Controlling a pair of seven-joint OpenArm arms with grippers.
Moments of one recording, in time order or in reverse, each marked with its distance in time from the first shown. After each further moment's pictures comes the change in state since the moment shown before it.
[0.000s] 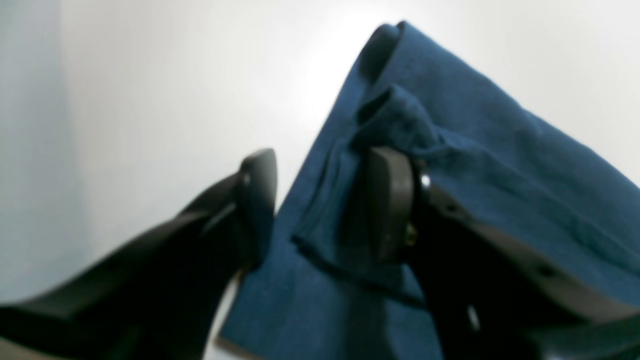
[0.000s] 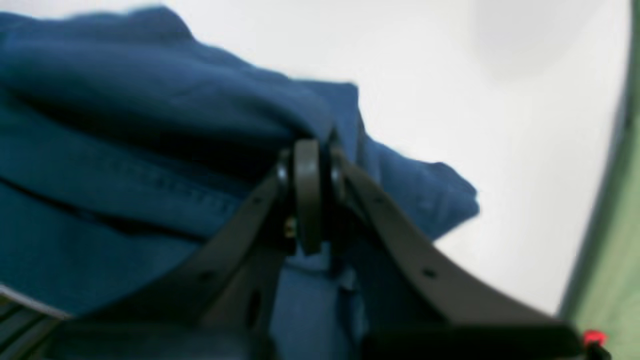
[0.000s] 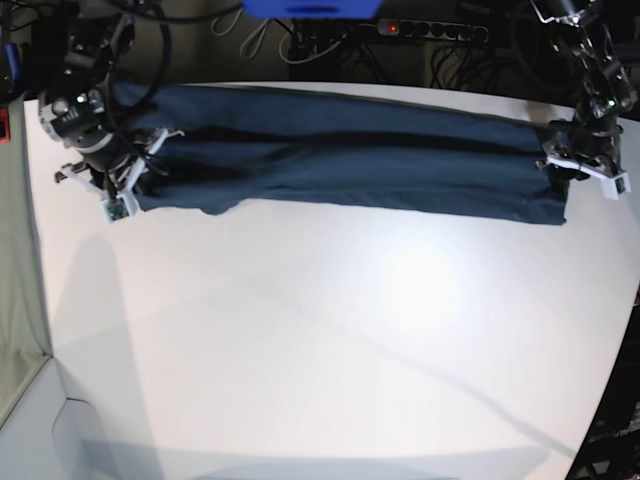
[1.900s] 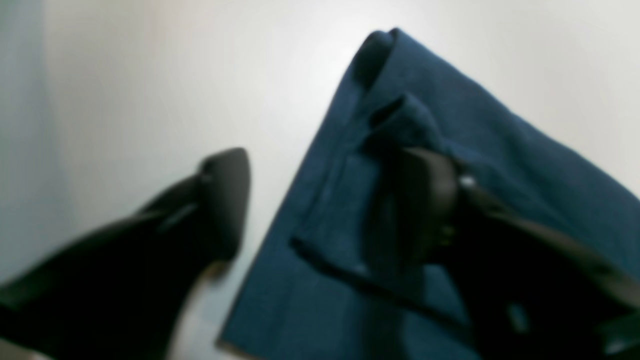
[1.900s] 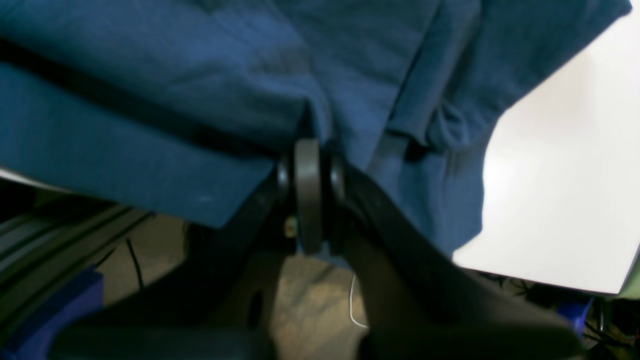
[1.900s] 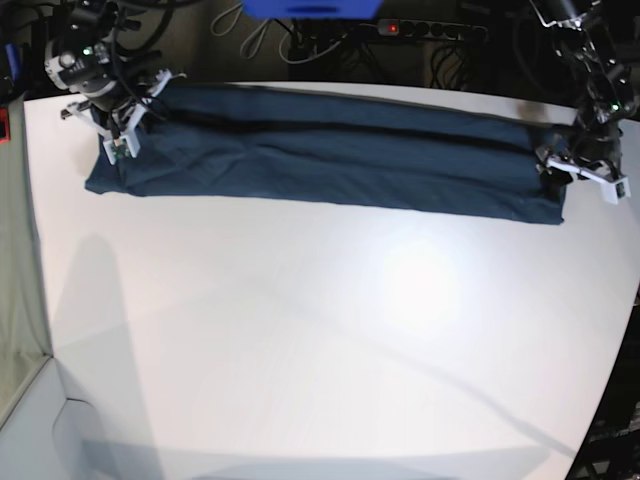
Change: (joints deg) left arm -0.6 -0.2 0.6 0.5 -0.8 0.0 4.3; right arm -9.9 -2.2 3.0 -1.6 0.0 0.0 0.4
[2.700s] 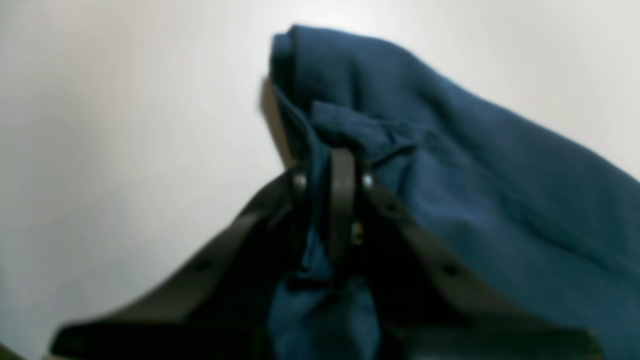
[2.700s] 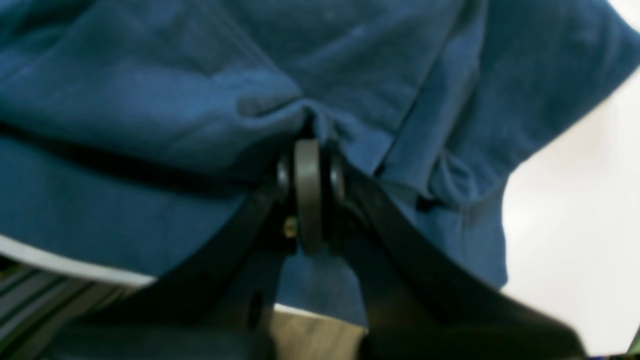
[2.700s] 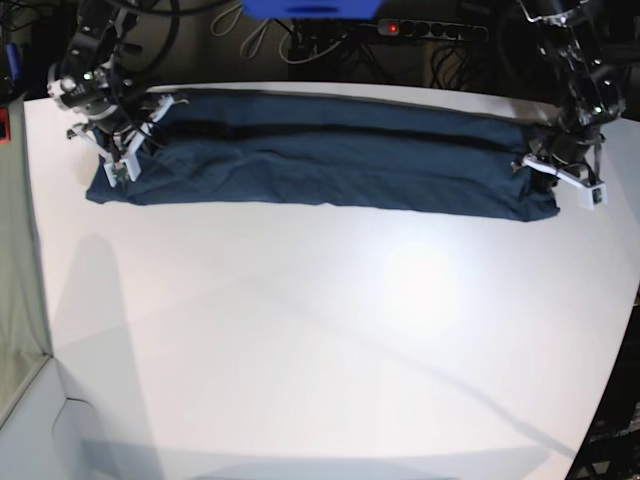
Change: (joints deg) left arm 1.1 3.3 3.5 7.4 1.0 0.3 3.5; right arm 6.6 0.5 0.3 -7.7 0.3 0.0 2.2
